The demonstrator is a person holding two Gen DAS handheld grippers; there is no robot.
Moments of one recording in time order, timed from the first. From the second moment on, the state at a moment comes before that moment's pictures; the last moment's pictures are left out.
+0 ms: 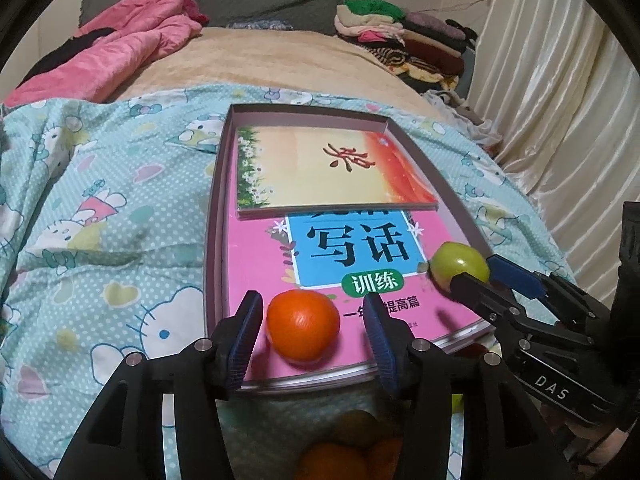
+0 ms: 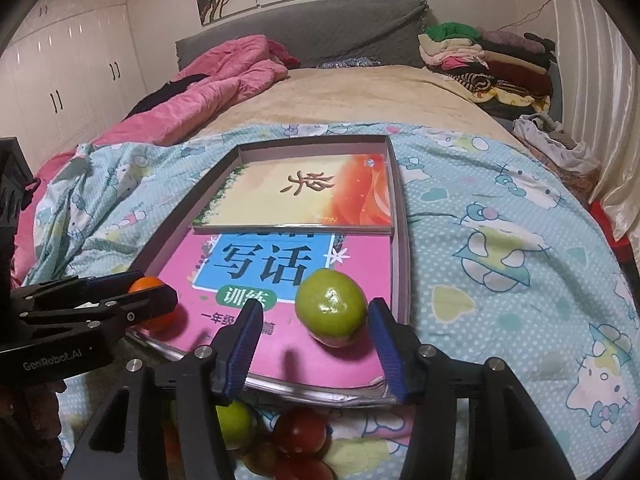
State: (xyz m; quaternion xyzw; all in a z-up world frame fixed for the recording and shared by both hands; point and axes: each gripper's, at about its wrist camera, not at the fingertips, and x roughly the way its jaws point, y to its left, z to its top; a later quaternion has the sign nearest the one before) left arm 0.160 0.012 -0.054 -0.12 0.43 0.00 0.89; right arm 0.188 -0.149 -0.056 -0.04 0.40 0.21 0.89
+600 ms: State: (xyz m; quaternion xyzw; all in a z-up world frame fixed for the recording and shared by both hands) left arm 0.137 0.035 -0.028 -0.14 0.40 0.01 0.91; right arm 0.177 -0.163 -0.025 0.00 0.36 0.22 0.91
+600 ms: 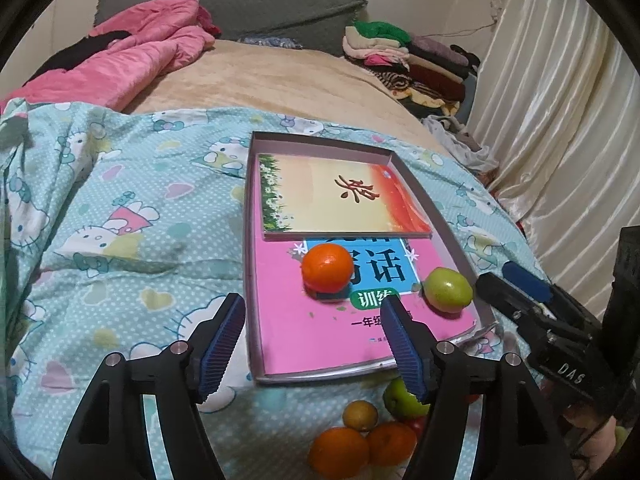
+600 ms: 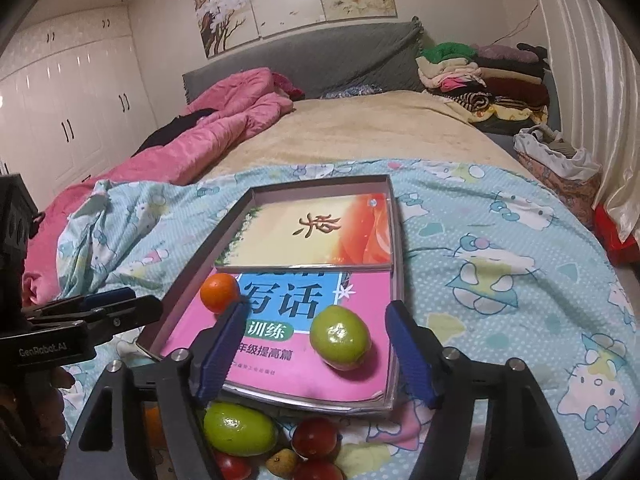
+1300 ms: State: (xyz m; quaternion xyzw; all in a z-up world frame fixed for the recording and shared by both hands) left arm 0.112 0.036 -0.035 -0.14 0.44 -0.01 0.89; right arm 0.148 -0.186 -0.018 0.02 0.40 0.18 0.90
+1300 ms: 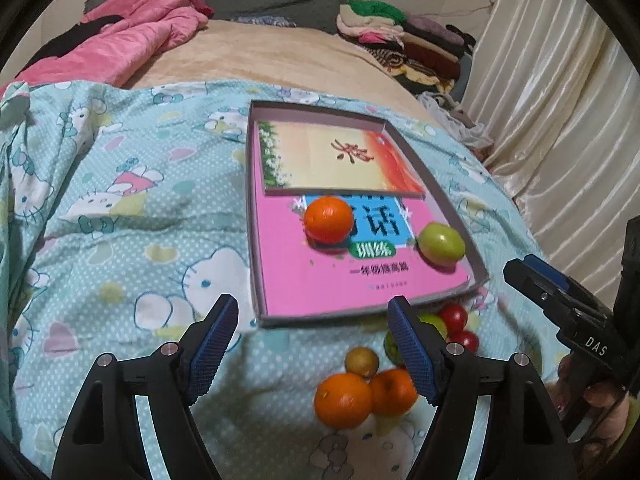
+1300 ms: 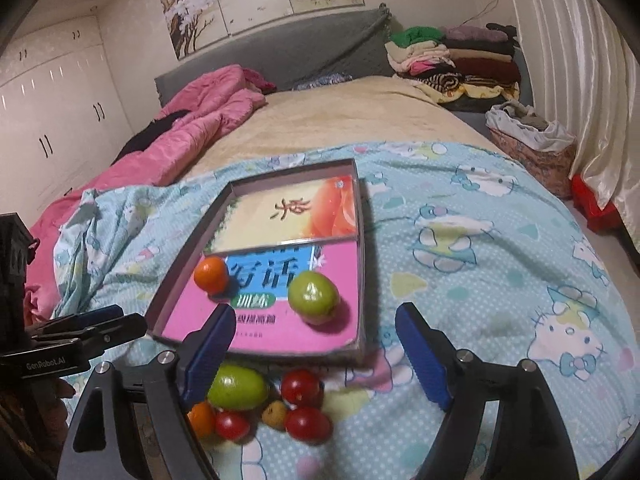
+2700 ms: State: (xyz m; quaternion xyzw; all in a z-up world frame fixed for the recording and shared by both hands) left arm 0.093 0.002 -0.073 -0.06 0.55 -0.06 0.83; right arm 0.121 -0.172 -0.048 -0.06 0.48 0.15 0.86
